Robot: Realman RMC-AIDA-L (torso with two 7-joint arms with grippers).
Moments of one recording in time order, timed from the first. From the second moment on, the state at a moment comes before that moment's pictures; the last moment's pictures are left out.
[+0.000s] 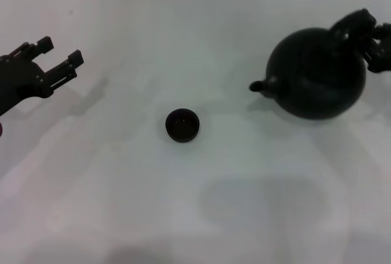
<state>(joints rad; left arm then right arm) -0.20 -2.07 1.00 0.60 -1.82 -1.22 2.05 -0.08 2.02 -1.45 -1.22 -1.29 -0.79 1.44</state>
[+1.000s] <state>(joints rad) -0.19 -2.07 1.00 0.58 -1.83 -1.21 2.07 -0.13 2.01 -2.11 -1.55 -1.45 0.03 1.19</state>
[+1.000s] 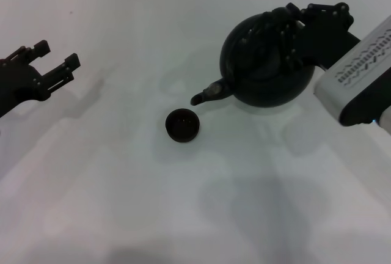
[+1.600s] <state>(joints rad) -0.20 -2.07 1.00 0.57 -1.83 -1.21 2.08 -0.11 2.01 -2.24 -1.59 -1.26 0.20 0.87</state>
